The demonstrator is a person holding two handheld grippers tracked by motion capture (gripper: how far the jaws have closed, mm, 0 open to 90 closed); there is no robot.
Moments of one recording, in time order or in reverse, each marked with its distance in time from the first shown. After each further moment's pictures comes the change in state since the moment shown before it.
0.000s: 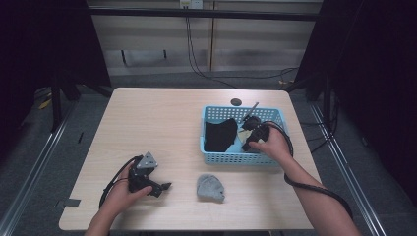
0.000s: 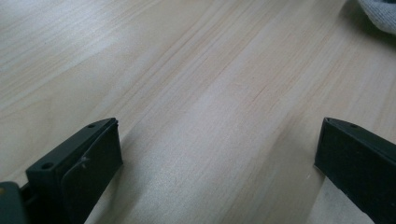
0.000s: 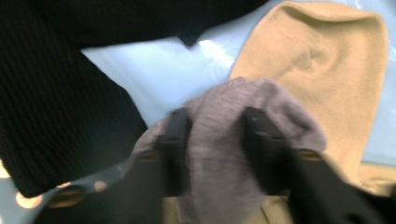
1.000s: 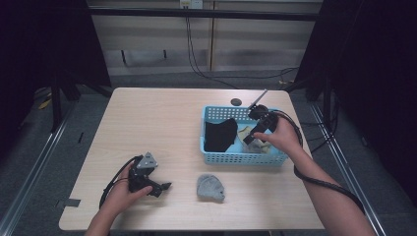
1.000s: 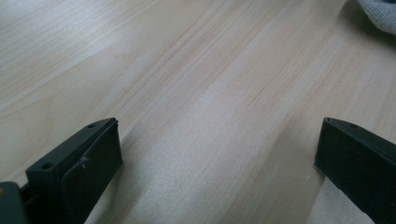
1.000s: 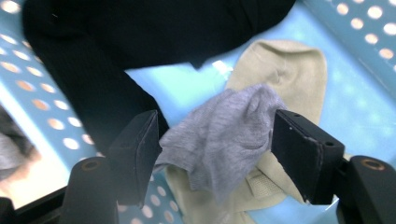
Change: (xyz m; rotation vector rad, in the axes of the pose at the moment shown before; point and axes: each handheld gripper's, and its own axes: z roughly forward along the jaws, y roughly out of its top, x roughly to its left) left arm 0.000 0.000 0.000 -0.006 0.000 -0.008; right arm -0.006 0.004 -0.049 -0.061 0.043 0.000
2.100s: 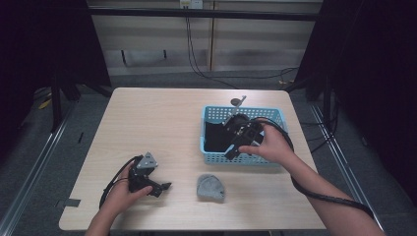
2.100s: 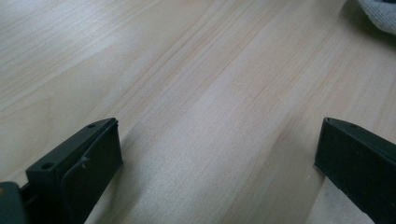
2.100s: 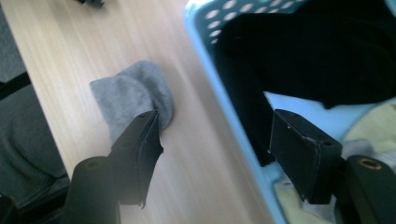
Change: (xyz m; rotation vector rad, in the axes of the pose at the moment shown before) left arm 0.000 0.000 0.000 0.001 0.002 0.000; right arm 0.095 0.013 -0.032 -0.010 0.147 -0.259
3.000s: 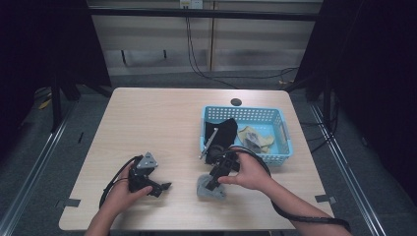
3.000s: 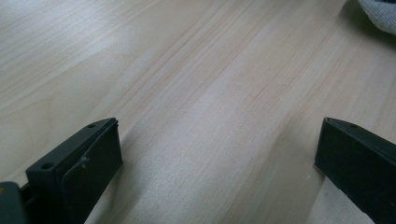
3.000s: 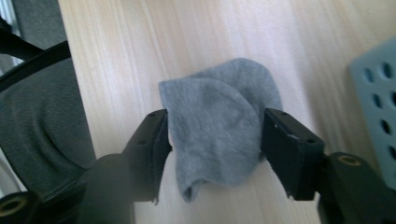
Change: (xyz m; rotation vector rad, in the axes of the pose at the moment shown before) left arm 0.001 0.000 0.000 0.006 -0.003 0.009; right arm 0.060 0.004 0.077 0.071 0.135 -0.126
